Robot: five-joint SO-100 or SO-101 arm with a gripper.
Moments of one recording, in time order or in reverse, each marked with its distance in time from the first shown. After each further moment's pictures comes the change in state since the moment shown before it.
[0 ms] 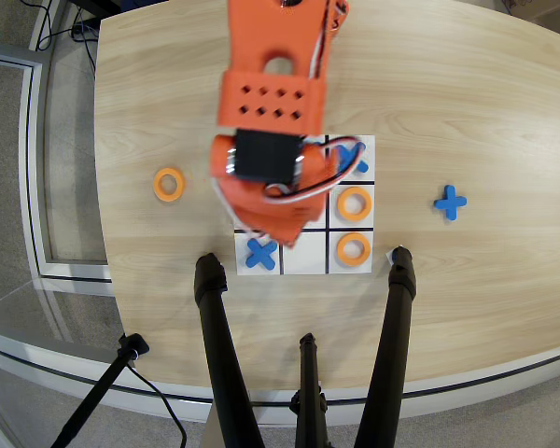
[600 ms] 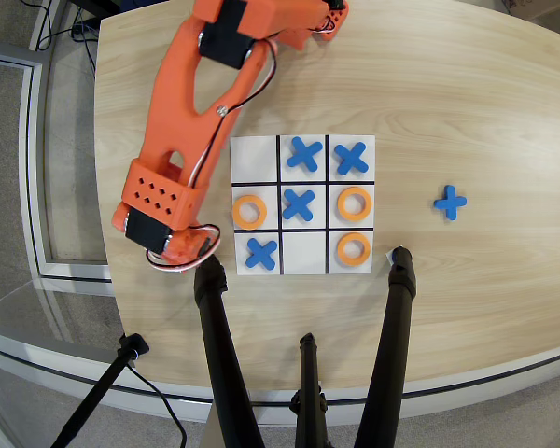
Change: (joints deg) arm 19.8 -37.4 -39.1 6.2 -2.8
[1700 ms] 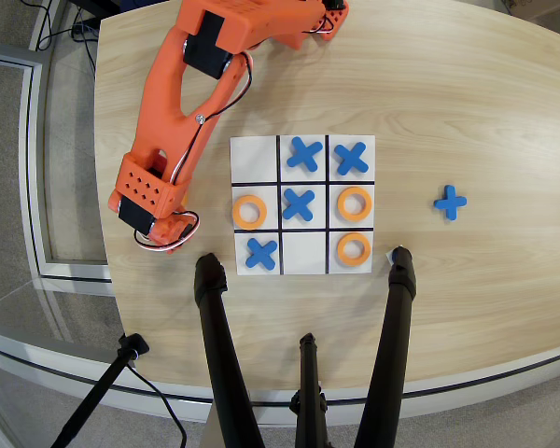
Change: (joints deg) arm 6.8 -9.1 1.3 -8.5 -4.7
